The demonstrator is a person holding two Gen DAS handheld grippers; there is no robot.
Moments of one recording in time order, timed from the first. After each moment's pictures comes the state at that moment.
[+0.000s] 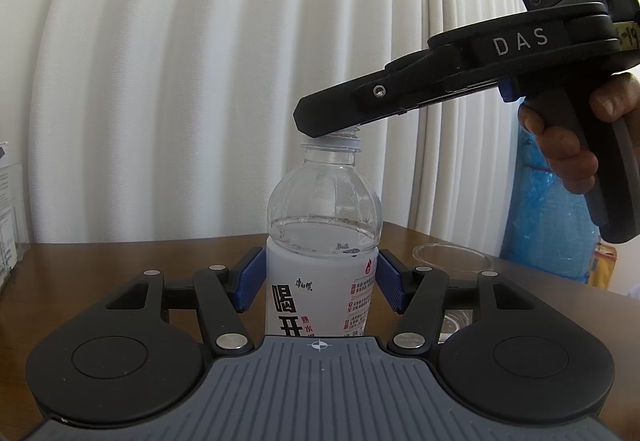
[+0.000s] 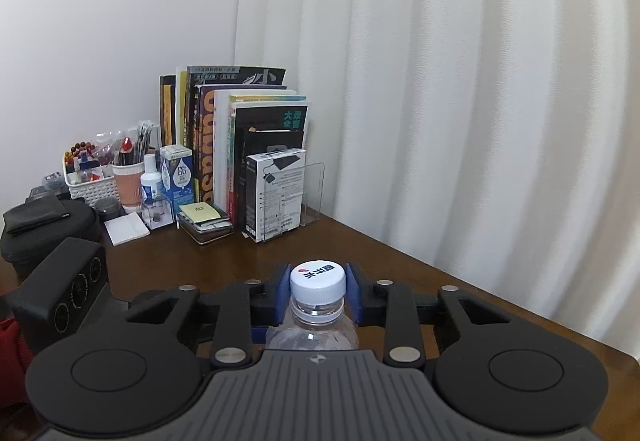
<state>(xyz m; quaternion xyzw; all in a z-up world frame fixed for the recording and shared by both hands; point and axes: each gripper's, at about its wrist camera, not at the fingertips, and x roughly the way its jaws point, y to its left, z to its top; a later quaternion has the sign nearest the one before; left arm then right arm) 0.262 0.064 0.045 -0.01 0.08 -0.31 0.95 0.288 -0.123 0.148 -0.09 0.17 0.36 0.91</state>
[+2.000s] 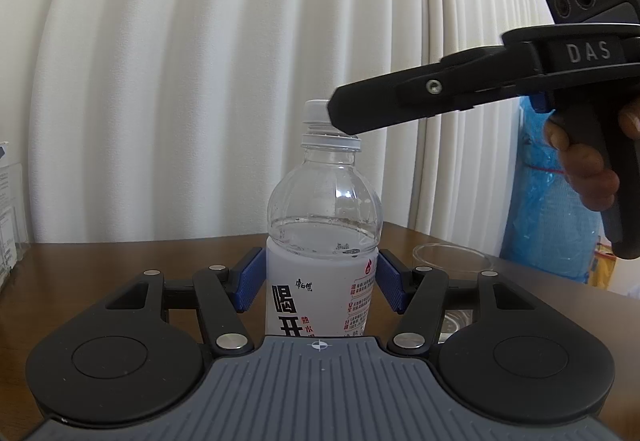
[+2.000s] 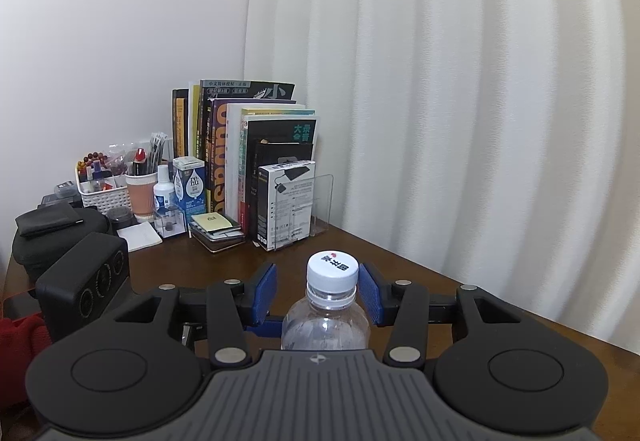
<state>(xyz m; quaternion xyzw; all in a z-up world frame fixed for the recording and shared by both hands) 0.265 0.063 0.044 -0.01 0.08 -0.31 0.95 0.266 -0.129 0.145 -0.09 0.15 0.36 0.91</state>
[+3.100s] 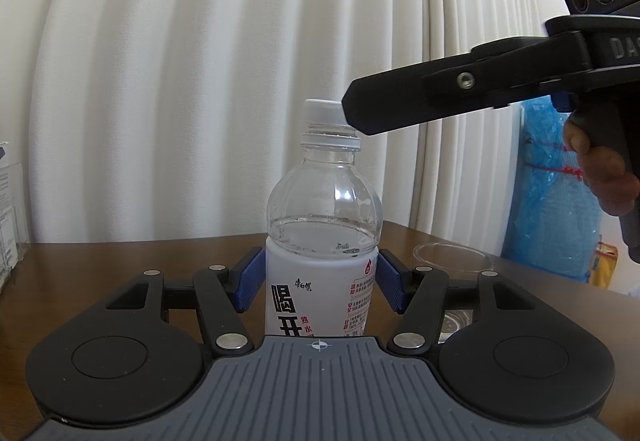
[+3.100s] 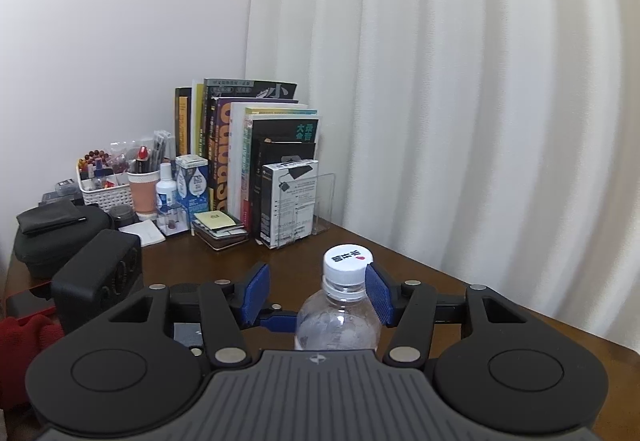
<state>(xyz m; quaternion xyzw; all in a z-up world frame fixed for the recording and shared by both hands) 0.264 0.065 0.045 -0.01 0.08 -0.31 0.95 0.259 -0.124 0.146 -0.10 0.14 0.35 0.92</state>
